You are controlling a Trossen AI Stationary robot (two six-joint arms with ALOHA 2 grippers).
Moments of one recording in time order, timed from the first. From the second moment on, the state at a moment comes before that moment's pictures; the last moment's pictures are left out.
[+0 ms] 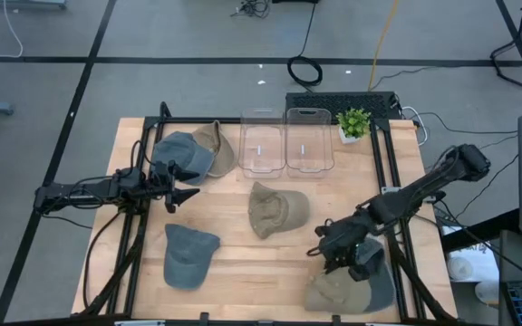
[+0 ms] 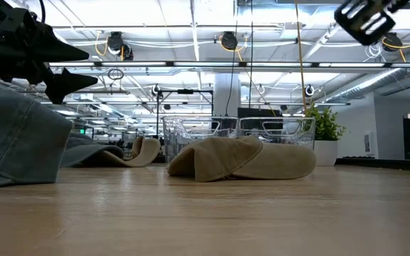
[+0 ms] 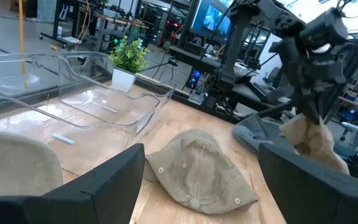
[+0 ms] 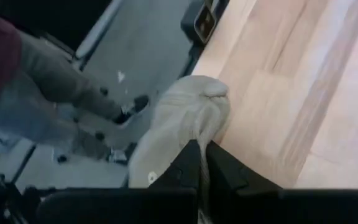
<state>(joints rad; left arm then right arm) 0.07 0.07 0.02 0.06 -0.07 -0.35 0.48 1.28 0.91 -0.38 -0.39 0.30</state>
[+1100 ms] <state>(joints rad) 0.07 0.07 0.02 0.06 -0.07 -0.35 0.49 1.00 0.91 -0.06 0.05 0.21</state>
